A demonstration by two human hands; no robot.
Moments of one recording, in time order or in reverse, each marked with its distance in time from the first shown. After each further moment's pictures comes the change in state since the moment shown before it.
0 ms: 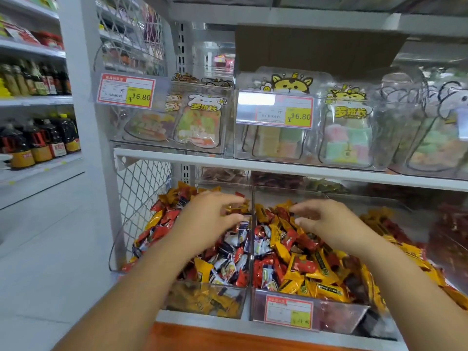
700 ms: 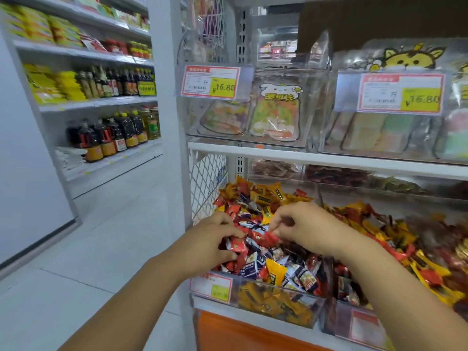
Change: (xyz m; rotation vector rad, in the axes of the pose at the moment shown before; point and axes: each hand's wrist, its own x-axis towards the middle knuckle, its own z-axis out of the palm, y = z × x) left_hand -0.056 -0.113 -0.037 0.173 -0.256 -0.086; right_hand 0.043 -0.113 0.091 -0.094 -0.236 -0.283
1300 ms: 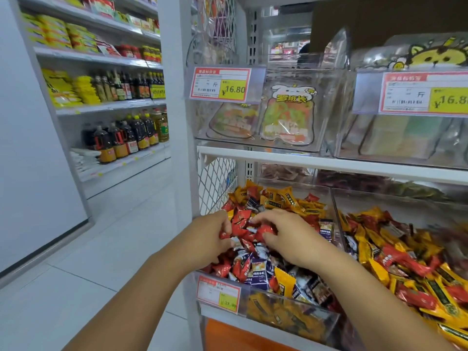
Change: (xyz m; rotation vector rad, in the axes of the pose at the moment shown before) left_hand 0.003 0.004 -0.019 -0.121 0.100 -0.249; right_hand 0.029 -0.013 0.038 0.107 0.037 -0.081
